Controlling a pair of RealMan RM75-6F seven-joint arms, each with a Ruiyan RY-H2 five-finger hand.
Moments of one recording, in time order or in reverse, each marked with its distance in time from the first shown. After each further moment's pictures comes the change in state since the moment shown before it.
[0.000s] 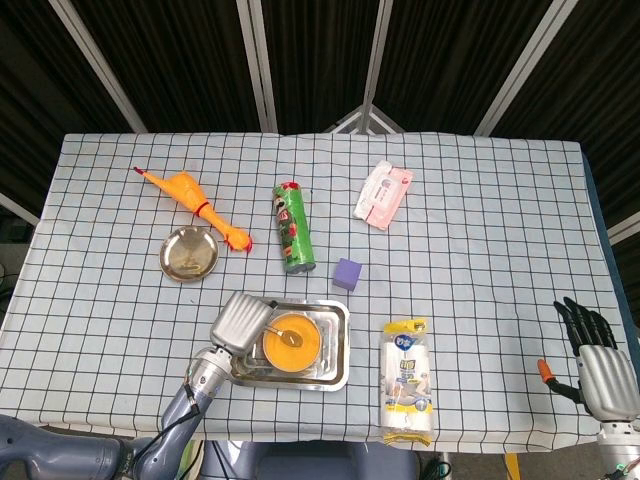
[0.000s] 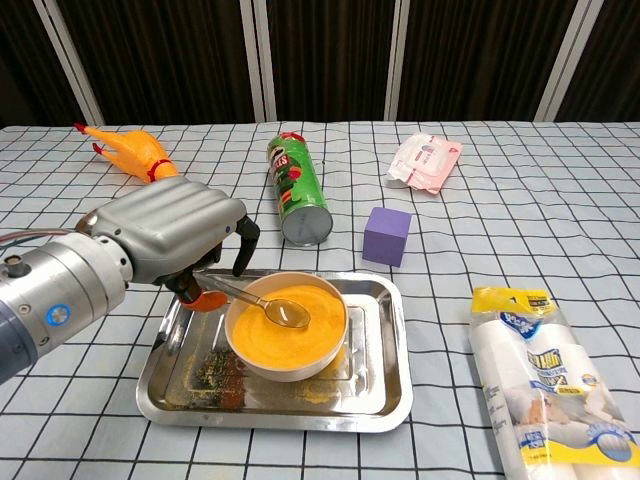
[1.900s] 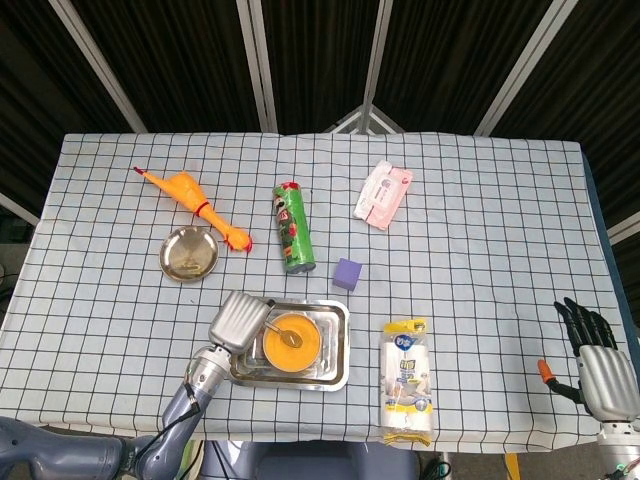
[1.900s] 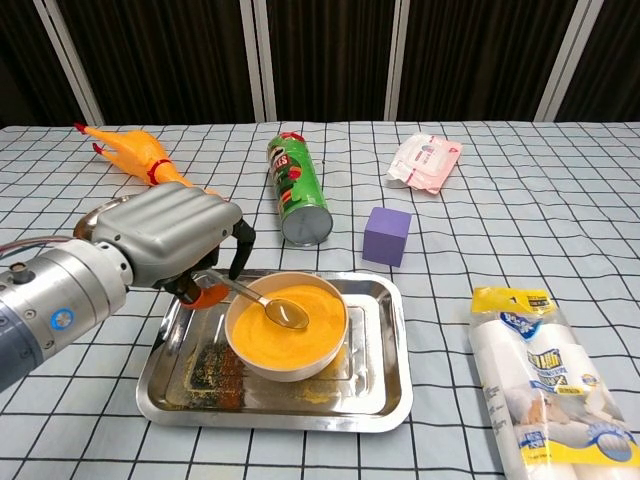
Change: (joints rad) left arm 0.012 -0.018 -0.002 0.052 0.020 -0.004 -0.043; right arm -0.001 -0.002 -0.001 0.001 0.002 -0.001 0.000
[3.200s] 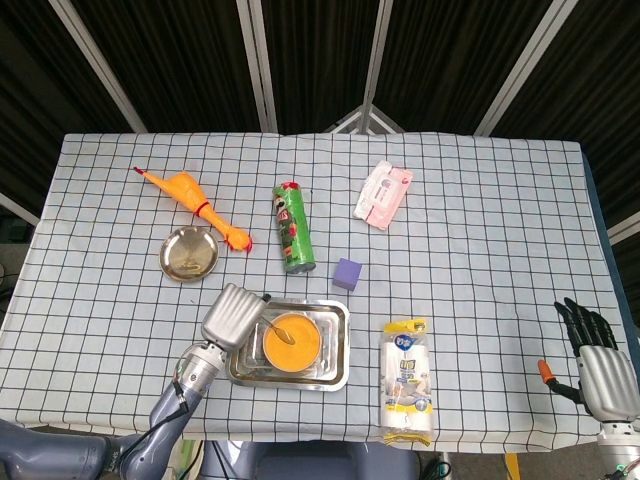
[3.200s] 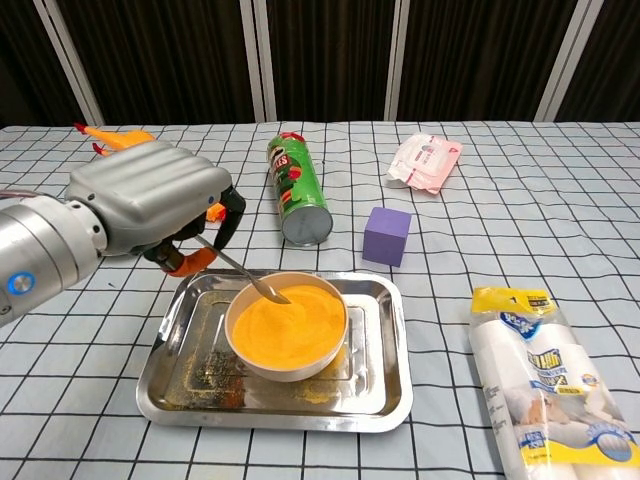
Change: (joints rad) left arm -0.013 0.117 -0.012 -0.159 -0.009 0.011 0.135; right arm 0.000 0.000 0.000 0.001 -0.002 0.001 -0.002
